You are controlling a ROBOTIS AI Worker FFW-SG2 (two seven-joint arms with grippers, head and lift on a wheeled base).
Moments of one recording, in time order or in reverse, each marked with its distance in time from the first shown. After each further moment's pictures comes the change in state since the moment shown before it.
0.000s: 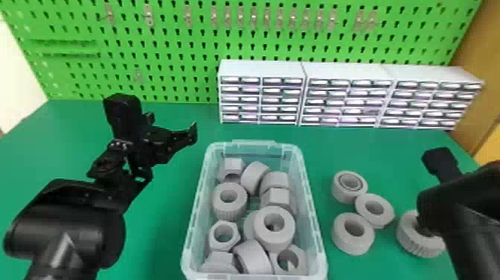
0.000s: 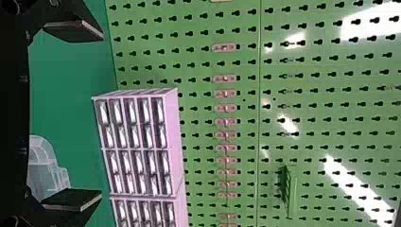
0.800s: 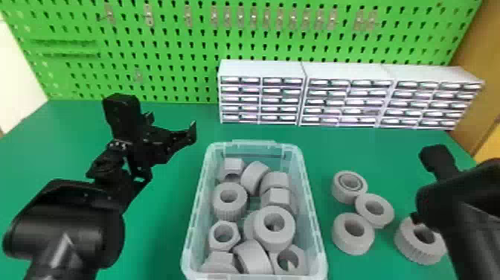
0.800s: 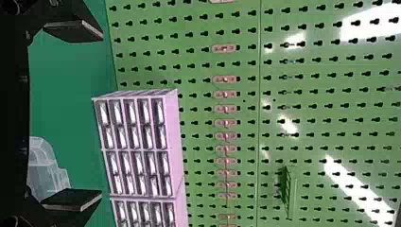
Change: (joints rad) left arm 0.002 0.000 0.004 0.000 -0.002 0.000 0.000; right arm -0.016 0.001 0.008 -0.003 -0.030 -0.004 0.000
